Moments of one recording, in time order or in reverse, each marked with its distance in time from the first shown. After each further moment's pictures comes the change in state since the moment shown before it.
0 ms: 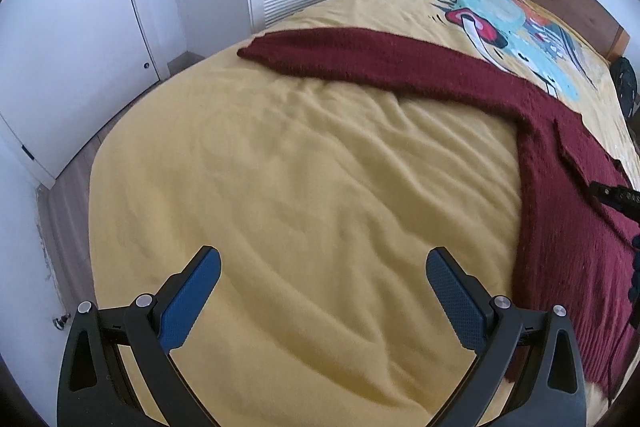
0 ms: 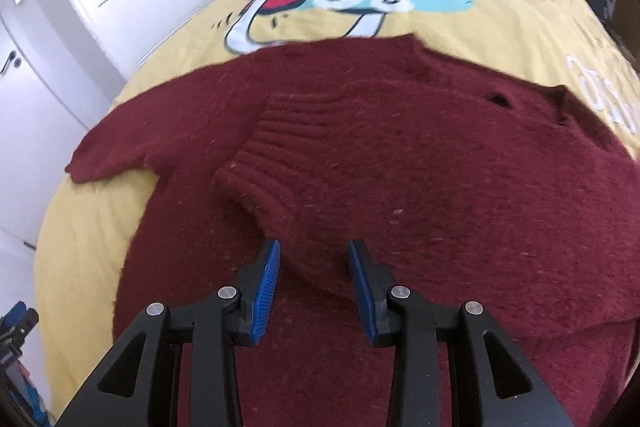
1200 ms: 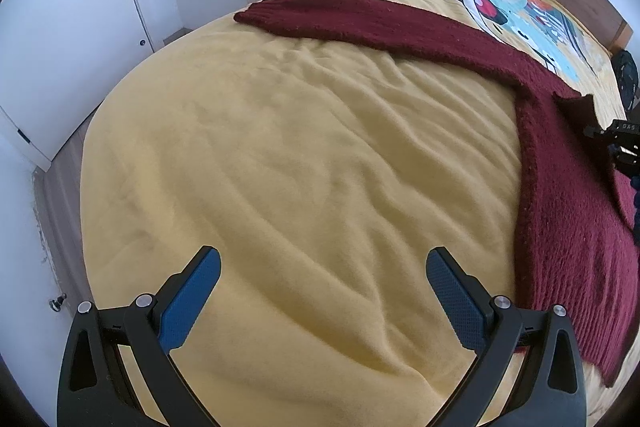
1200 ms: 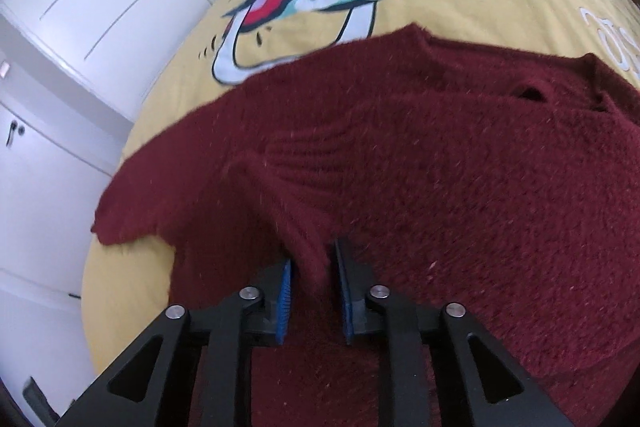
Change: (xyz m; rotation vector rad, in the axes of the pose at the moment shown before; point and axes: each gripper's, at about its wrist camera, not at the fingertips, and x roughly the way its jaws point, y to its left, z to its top) left arm 0.003 -0.002 -0.026 -0.011 0.089 -0.015; right arm 0.032 -0.010 0.040 0.187 0.057 0.144
